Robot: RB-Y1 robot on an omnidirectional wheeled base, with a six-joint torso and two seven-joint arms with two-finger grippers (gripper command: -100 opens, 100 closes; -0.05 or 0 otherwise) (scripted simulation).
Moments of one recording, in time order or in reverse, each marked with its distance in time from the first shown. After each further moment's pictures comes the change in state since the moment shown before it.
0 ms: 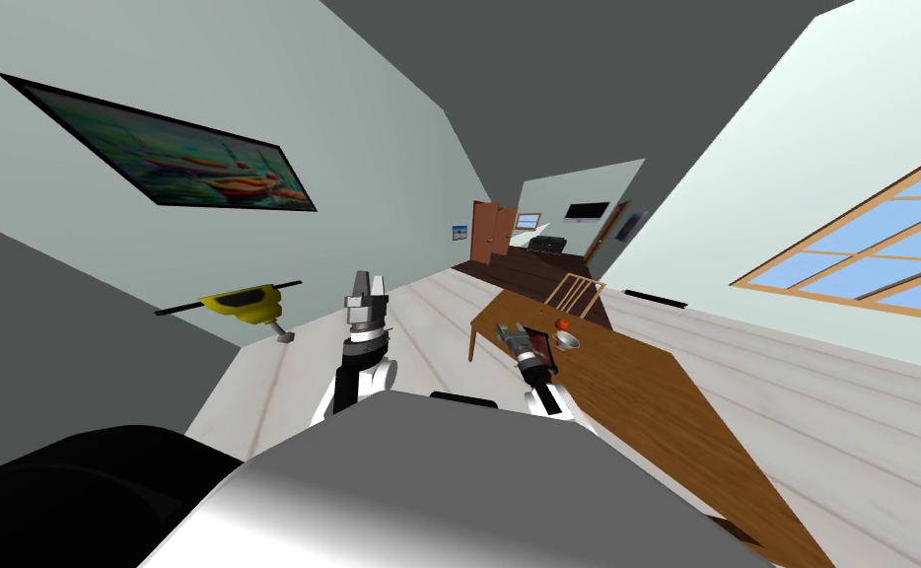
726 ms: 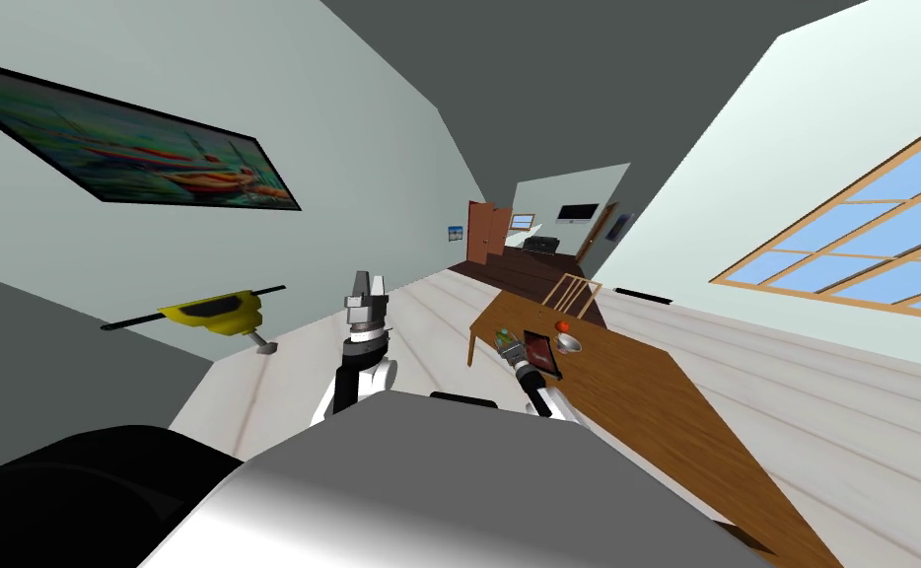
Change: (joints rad) left arm 0.000 0.000 0.000 0.000 0.000 0.000 0.000; right arm -0.049 -0.062 0.060 0.206 0.223 0.032 0.189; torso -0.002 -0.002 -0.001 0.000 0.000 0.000
